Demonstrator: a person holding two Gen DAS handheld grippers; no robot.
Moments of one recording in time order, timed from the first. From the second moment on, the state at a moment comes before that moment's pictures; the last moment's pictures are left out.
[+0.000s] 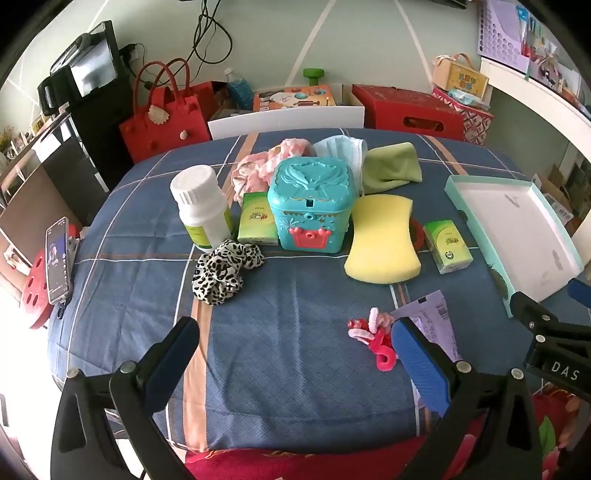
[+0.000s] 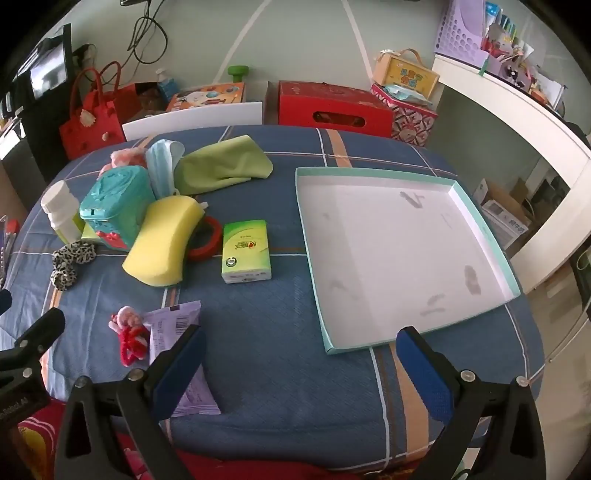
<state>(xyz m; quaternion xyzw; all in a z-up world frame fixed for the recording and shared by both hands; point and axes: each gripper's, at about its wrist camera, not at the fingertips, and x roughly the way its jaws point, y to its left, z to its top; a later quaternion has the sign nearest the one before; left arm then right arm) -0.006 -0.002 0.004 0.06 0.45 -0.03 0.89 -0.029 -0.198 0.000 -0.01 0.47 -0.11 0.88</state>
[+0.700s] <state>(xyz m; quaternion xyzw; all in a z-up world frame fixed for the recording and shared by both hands) -0.008 -0.005 0.004 0.07 0.45 -0.03 0.89 -0.031 -0.198 0.002 -0.01 0.47 -0.12 0.88</state>
